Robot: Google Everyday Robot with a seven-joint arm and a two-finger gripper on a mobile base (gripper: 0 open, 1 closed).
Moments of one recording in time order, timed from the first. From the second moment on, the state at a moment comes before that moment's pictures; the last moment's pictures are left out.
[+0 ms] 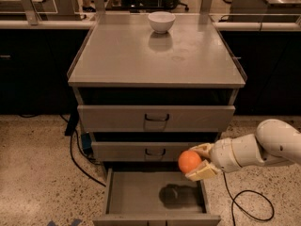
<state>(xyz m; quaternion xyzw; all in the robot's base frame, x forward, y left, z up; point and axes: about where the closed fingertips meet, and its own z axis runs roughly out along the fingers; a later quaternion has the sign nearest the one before) 0.482 -0.158 0.628 -0.56 0.72 0.25 0.33</state>
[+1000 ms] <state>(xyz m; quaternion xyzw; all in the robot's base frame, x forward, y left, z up) 0.407 -0.139 0.475 -0.50 0.79 0.22 0.26</state>
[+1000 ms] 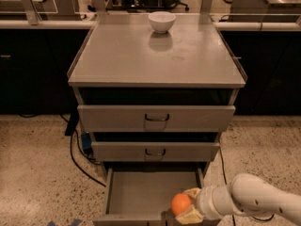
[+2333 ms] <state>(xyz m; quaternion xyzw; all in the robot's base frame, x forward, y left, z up) 0.474 -0.087 0.401 -0.49 0.80 0.20 0.29</state>
